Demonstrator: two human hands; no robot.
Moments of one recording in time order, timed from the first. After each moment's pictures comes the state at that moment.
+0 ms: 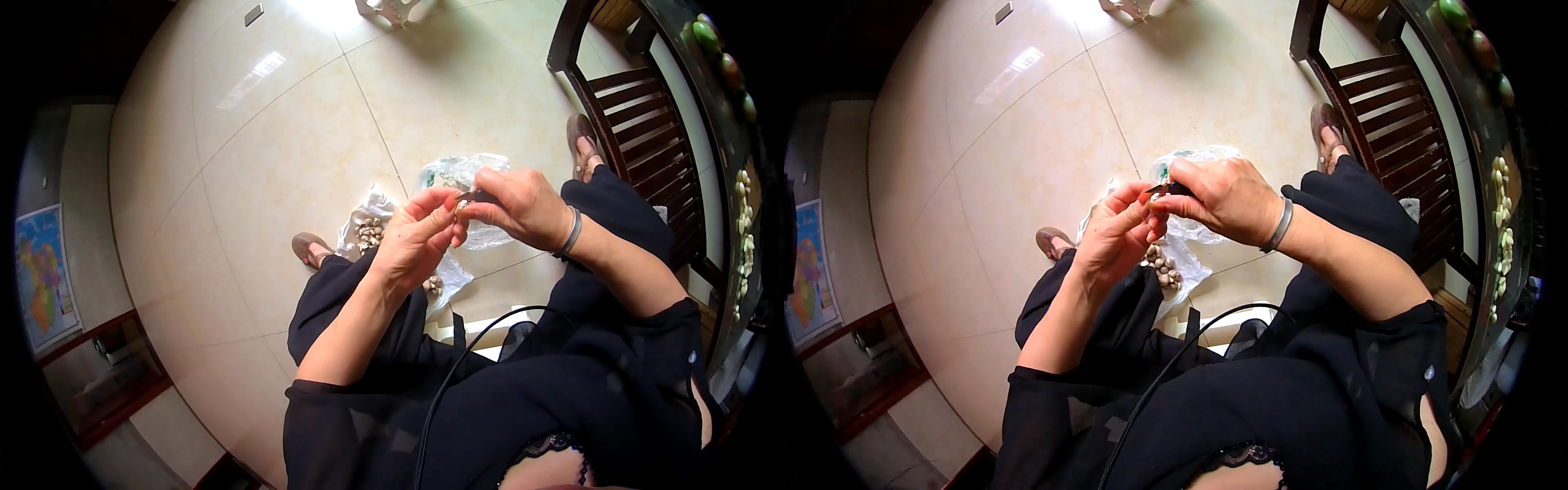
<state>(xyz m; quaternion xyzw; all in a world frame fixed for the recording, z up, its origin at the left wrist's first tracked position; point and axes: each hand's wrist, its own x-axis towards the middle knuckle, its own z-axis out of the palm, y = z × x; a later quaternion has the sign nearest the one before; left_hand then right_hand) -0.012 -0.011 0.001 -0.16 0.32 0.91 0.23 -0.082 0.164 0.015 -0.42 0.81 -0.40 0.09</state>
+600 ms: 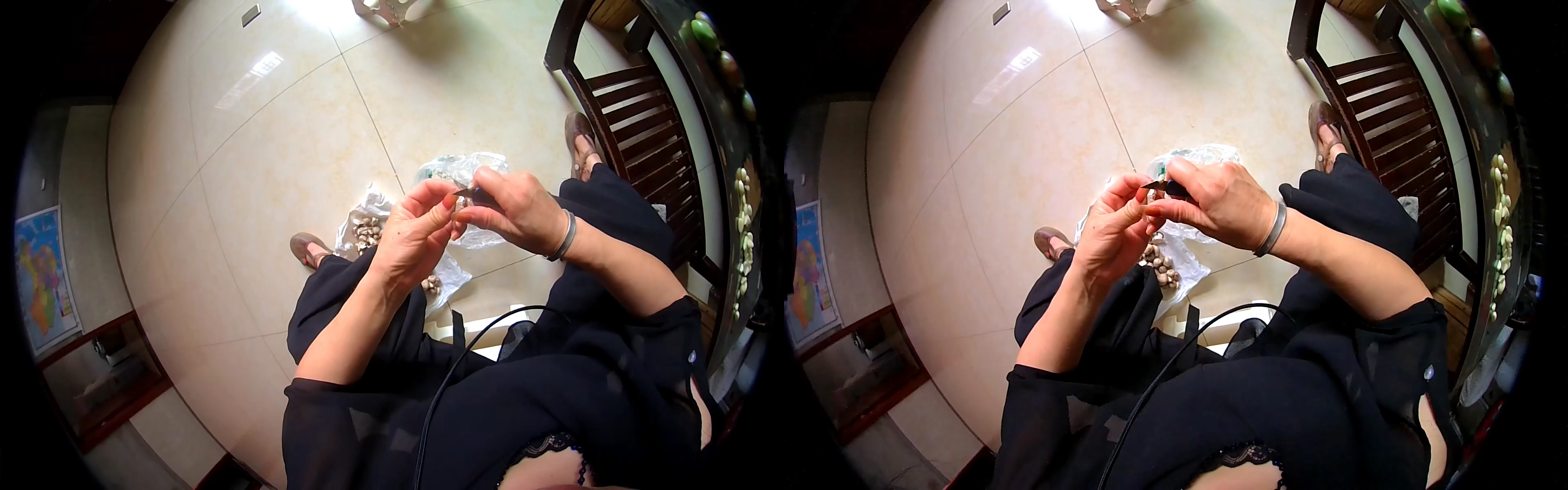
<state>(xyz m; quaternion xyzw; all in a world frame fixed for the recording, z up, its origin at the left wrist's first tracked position) -0.014 -0.005 0.004 -0.16 0.31 0.92 0.19 -0.075 0.161 0.012 -0.39 0.81 -0.43 0.09</state>
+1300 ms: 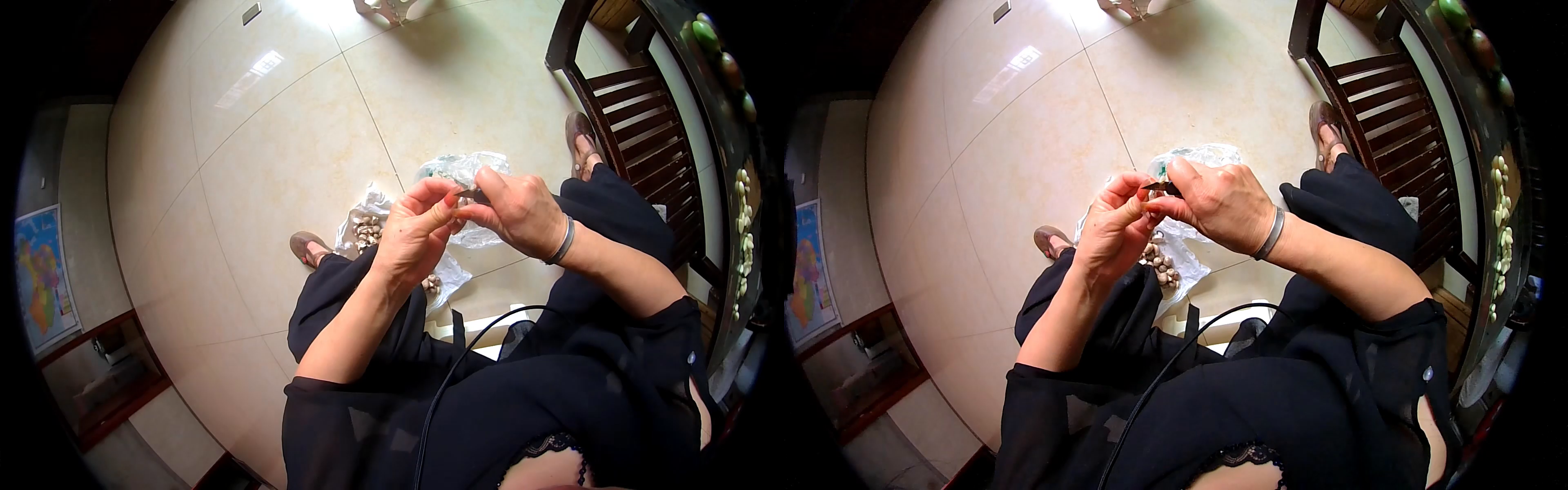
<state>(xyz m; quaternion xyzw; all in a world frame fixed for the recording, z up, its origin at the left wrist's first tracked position) -0.014 -0.004 0.000 -0.16 0.31 0.92 0.17 -0.069 0.158 0.010 -0.40 0.85 -0.35 -0.01</state>
